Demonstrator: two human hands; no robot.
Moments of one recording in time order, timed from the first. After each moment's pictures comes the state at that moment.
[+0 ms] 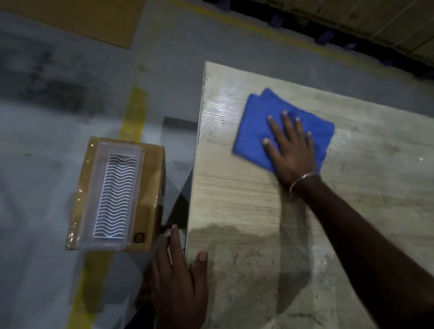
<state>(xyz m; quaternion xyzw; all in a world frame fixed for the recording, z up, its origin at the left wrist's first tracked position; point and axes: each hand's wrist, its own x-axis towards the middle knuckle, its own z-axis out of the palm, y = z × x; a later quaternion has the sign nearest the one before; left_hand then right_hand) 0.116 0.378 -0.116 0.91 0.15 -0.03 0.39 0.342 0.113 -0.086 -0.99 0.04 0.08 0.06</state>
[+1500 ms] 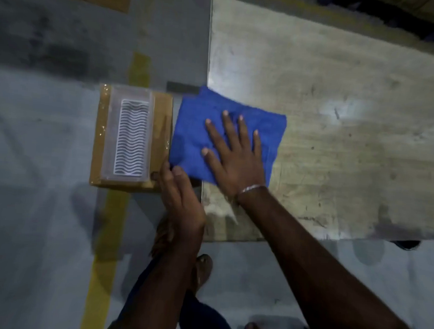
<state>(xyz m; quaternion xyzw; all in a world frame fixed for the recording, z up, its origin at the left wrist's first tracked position) 0.096 0.399 -0.116 0.70 0.27 0.07 0.65 0.152 0.280 -0.104 -1.00 -0.02 0.04 0.04</state>
